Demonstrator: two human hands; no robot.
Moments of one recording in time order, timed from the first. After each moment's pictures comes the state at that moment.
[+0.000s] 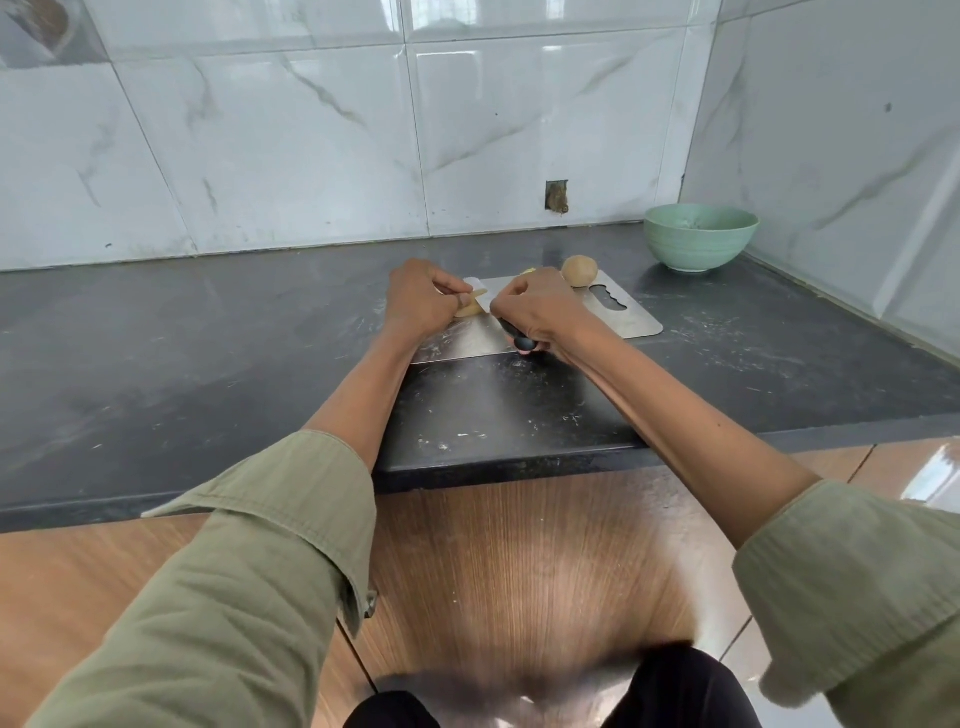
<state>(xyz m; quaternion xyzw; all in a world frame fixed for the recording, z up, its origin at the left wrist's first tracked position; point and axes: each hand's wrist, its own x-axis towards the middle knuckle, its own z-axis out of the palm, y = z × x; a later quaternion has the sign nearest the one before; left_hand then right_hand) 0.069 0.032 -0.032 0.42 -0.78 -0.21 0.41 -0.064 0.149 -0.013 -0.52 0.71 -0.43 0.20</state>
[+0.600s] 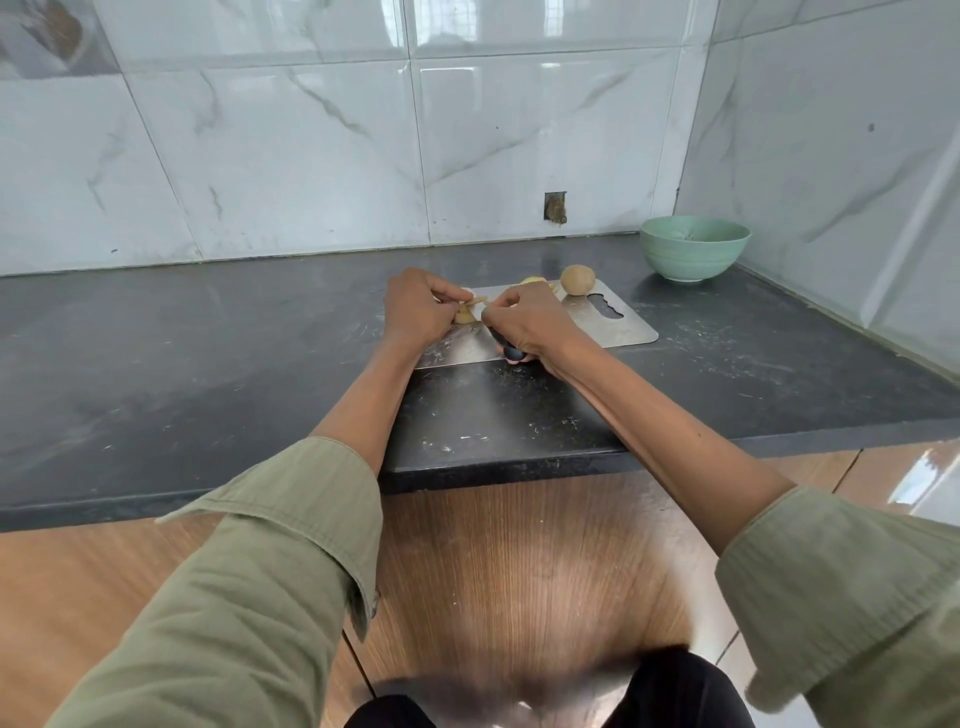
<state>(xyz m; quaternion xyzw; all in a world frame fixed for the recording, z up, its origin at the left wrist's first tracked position) 0.076 0.043 -0.031 0.42 -0.77 -0.21 0.43 -0.050 0.154 -0.020 -0.52 0.67 -0.48 0.21</state>
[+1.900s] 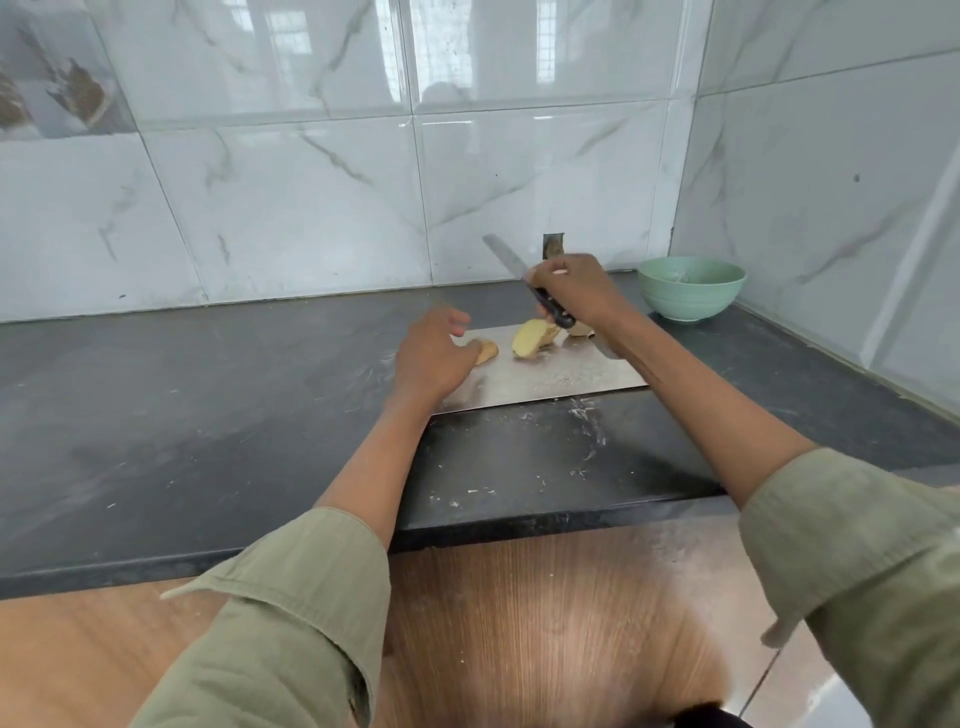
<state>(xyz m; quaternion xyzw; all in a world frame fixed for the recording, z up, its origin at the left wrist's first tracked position) 0.067 0.053 -0.028 0.45 -0.77 -0.21 0.40 -0.123 0.137 0.036 -0.52 0.61 -0.55 0.22</state>
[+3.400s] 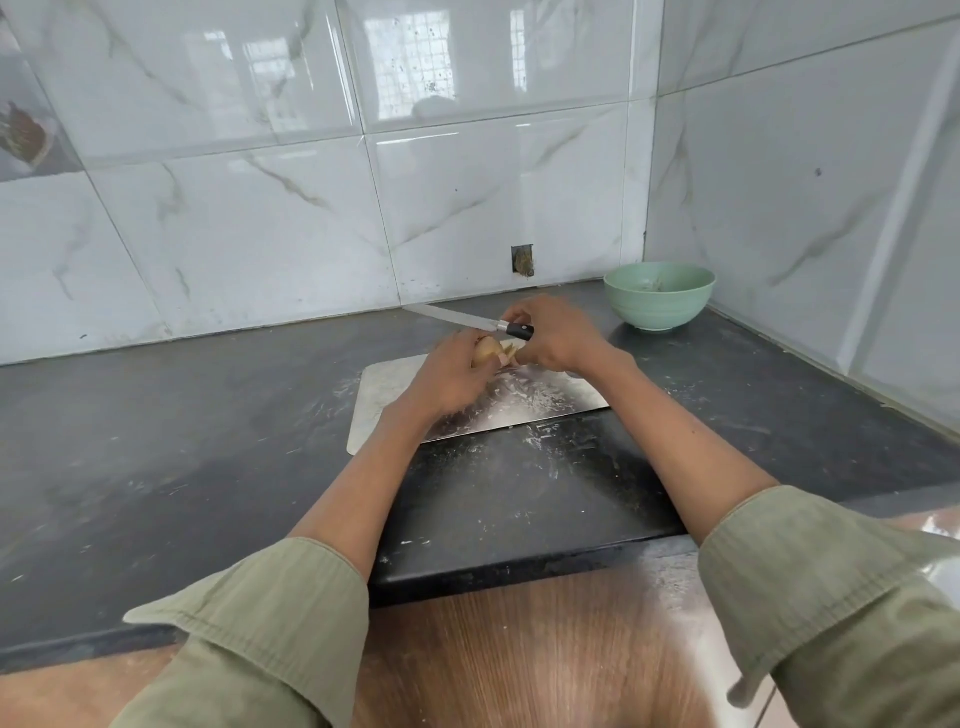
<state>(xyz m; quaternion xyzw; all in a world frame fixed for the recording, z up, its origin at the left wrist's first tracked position) -0.007 0.048 -0.024 0.34 -0.88 -0.18 0.27 -0.179 0.107 0.005 -0.64 0.71 -0.29 0.03</state>
